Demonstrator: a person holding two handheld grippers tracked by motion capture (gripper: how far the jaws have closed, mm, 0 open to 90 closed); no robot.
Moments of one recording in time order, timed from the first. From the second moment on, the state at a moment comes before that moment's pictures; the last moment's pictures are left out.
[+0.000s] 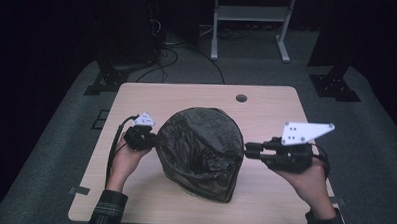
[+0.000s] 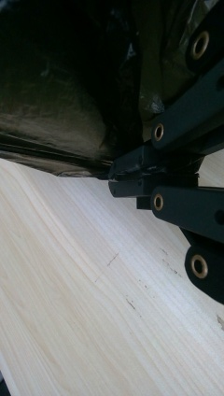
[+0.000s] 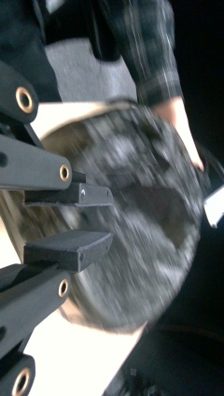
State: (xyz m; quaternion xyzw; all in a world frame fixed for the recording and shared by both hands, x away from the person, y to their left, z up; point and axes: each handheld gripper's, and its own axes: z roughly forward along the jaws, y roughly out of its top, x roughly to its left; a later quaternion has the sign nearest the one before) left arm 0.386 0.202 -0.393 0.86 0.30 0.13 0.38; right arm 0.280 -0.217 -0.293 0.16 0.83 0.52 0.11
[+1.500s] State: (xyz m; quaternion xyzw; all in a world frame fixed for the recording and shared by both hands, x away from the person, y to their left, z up) left arm 0.397 0.198 -0.418 0.87 0.32 0.12 0.37; right arm 0.443 -0.198 -0.386 0.36 0.82 0.42 0.12
